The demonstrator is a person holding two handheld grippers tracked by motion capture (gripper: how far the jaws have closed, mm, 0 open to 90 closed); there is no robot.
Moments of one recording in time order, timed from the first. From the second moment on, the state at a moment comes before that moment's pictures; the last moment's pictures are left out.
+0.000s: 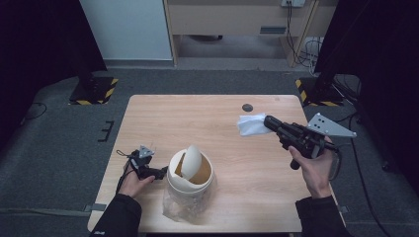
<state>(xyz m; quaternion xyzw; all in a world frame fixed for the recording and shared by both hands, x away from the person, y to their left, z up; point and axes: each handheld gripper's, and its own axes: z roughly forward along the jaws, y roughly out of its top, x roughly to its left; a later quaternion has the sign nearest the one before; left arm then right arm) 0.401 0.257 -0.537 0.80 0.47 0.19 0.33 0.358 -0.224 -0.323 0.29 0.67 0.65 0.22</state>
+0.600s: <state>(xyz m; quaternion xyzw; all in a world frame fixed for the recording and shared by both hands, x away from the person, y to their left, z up) 0.401 0.257 -0.537 0.80 0.47 0.19 0.33 0.337 -0.206 -0.331 0.26 0.69 0.65 0.19</state>
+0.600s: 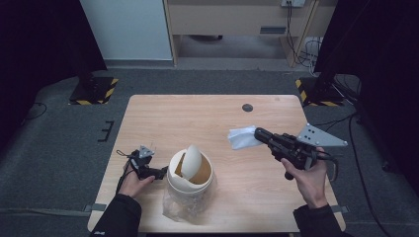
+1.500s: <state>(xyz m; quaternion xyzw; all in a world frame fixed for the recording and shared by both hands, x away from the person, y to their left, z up) 0.401 0.257 -0.537 0.80 0.47 0.19 0.33 0.324 -0.166 -0.356 0.23 0.72 0.64 0.14</state>
